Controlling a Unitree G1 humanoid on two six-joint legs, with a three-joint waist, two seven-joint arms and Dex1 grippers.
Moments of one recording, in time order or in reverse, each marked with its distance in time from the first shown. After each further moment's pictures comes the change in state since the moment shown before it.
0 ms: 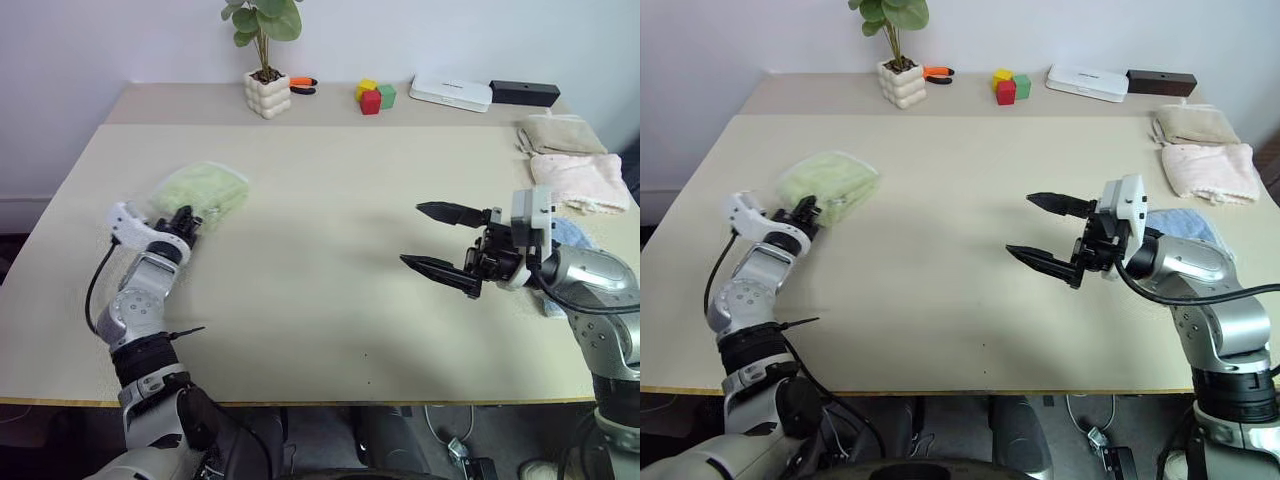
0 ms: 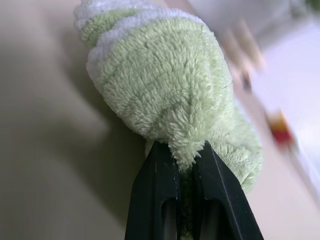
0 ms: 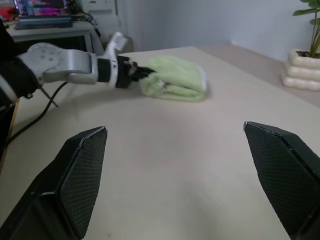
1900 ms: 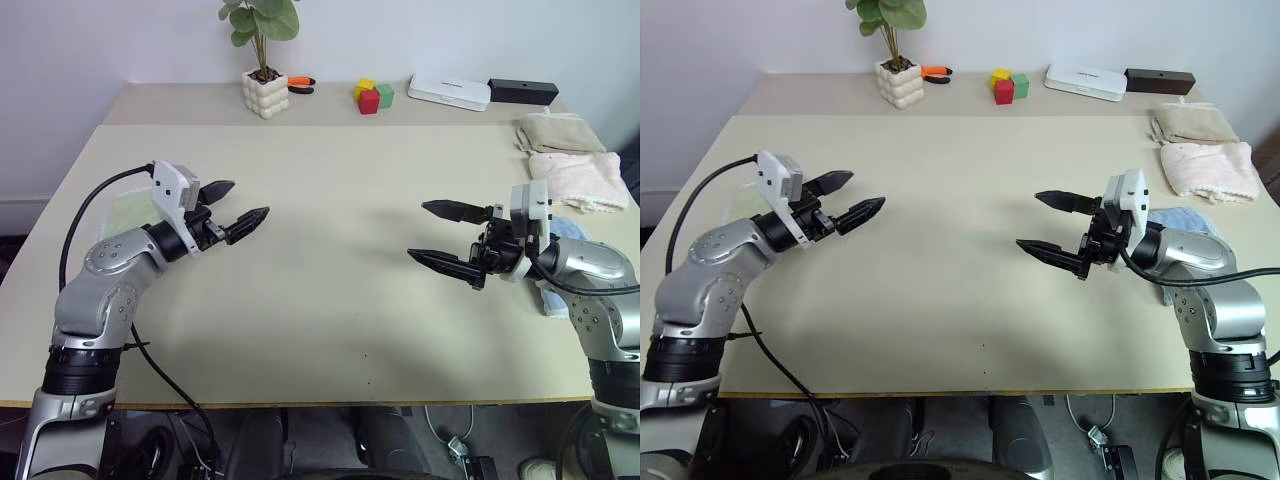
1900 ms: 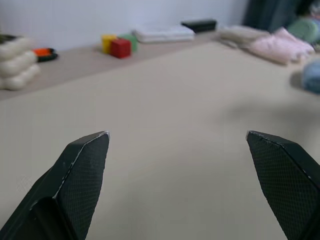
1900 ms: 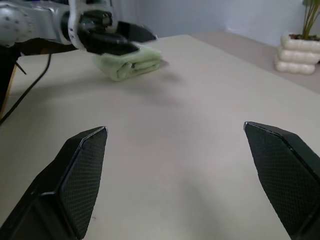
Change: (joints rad) left arm 0.086 0.516 -0.668 -0.148 0.206 -0.235 -0.769; right arm -0.061 -0.010 -0.012 0.143 -0.049 -0.027 0.076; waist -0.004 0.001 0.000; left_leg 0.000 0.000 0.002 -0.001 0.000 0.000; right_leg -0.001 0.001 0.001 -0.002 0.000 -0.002
